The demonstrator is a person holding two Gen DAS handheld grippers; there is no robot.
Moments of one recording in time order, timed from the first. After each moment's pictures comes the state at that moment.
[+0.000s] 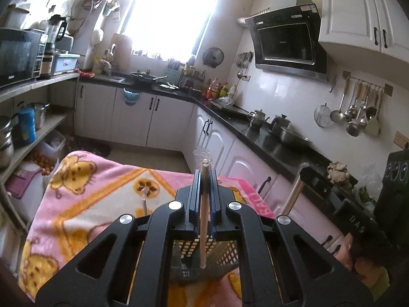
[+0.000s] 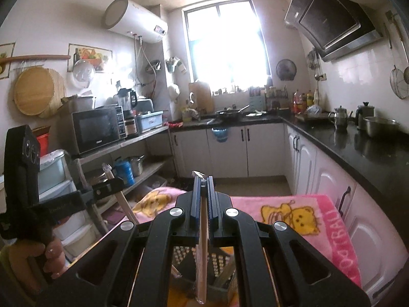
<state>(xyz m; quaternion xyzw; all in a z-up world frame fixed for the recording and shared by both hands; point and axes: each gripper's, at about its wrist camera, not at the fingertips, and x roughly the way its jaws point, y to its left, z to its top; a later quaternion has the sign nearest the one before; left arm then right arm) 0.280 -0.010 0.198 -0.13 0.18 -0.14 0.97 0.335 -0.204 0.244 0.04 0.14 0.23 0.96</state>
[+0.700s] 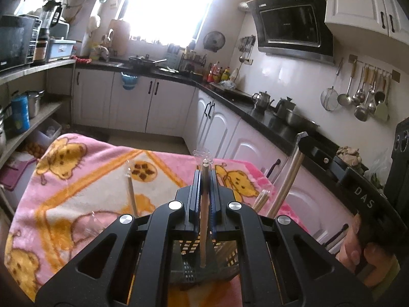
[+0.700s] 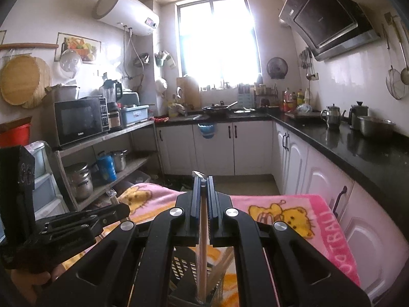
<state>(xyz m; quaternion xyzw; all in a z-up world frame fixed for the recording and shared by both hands) 0.319 -0.030 0.137 -0.12 0.22 -0.14 0.96 0.383 -0.197 0.204 0.02 0.16 0.20 0.97</state>
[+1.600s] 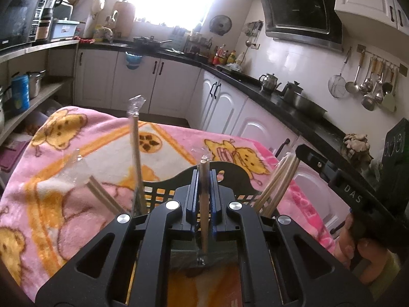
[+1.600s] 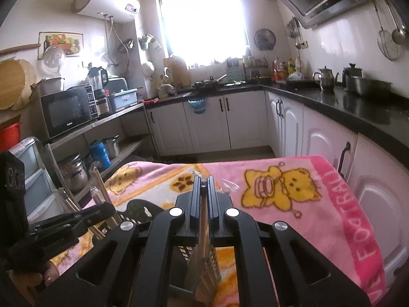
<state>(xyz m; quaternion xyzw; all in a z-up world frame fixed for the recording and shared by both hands) 0.325 -0.024 0.084 -0.13 0.26 -0.14 0.95 0.403 -0.212 0.132 0.05 0.22 0.18 0.96</state>
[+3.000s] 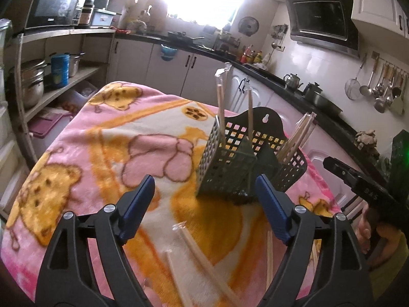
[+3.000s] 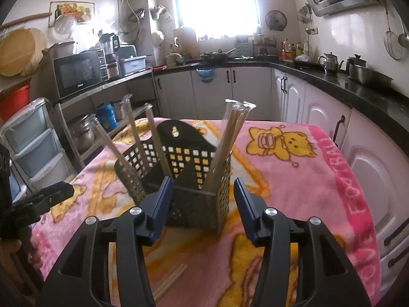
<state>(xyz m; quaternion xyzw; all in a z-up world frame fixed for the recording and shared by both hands) 0.206 0.051 0.049 -0.15 0.28 -0.07 0.95 0.309 -0.200 0.107 0.00 0.29 0.19 0.94</state>
